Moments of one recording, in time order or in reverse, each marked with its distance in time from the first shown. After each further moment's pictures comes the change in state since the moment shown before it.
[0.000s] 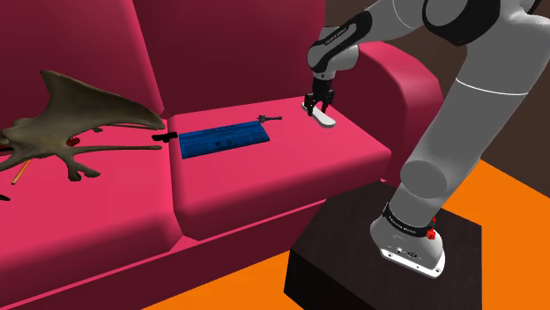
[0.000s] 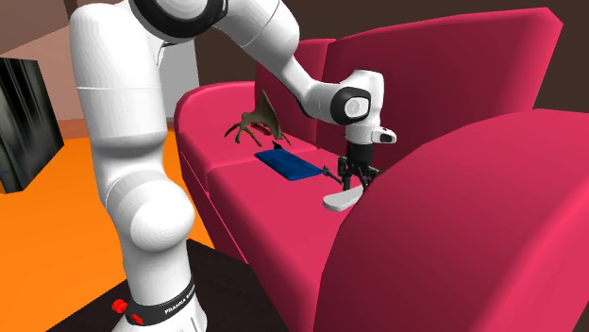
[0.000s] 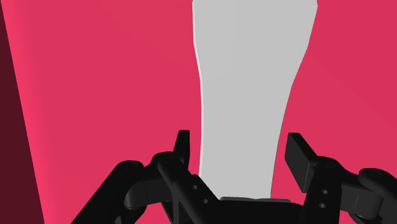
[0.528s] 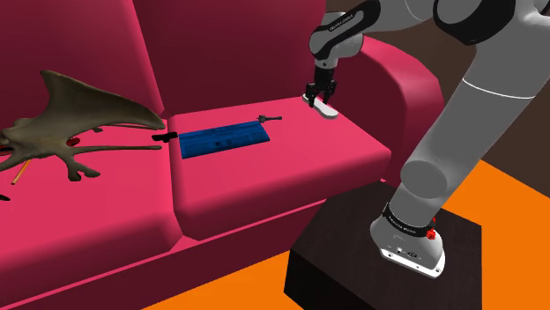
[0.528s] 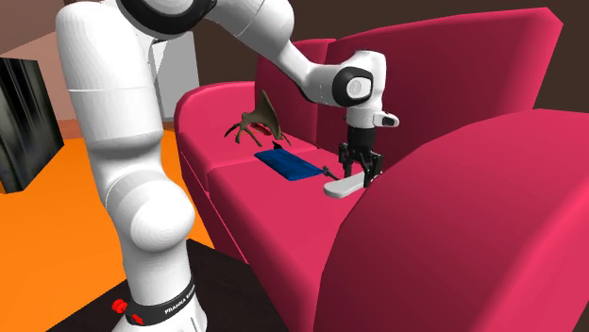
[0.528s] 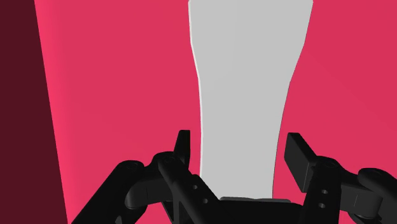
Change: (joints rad) arm 0.001 -0.054 0.001 0.054 -0.017 -0.106 0.013
